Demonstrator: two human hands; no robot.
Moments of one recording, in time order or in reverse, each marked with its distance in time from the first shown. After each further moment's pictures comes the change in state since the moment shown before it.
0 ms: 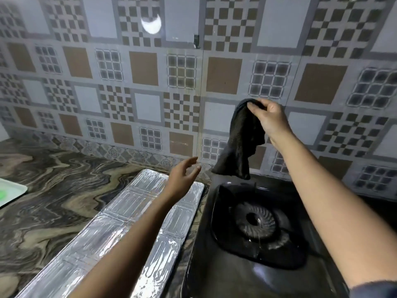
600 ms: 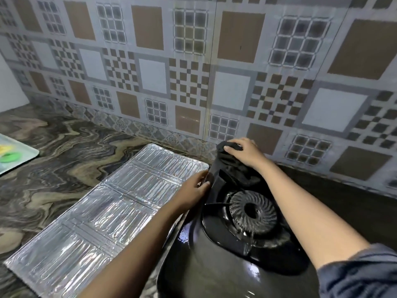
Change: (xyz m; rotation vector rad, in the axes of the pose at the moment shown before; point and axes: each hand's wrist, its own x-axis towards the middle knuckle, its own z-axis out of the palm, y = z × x) left_hand -0.025 -0.043 0.070 -0.030 -0.137 -0.284; right_hand -0.019 0.164 0.047 -0.524 -0.552 0.186
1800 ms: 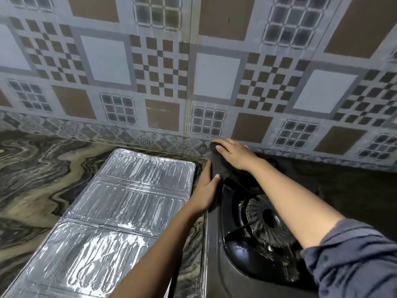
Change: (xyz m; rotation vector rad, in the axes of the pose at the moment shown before) left_hand 0.074 -0.019 0.012 -0.327 -0.259 0.155; right_hand 0.047 0.024 0.038 -0.323 -0.078 0.097
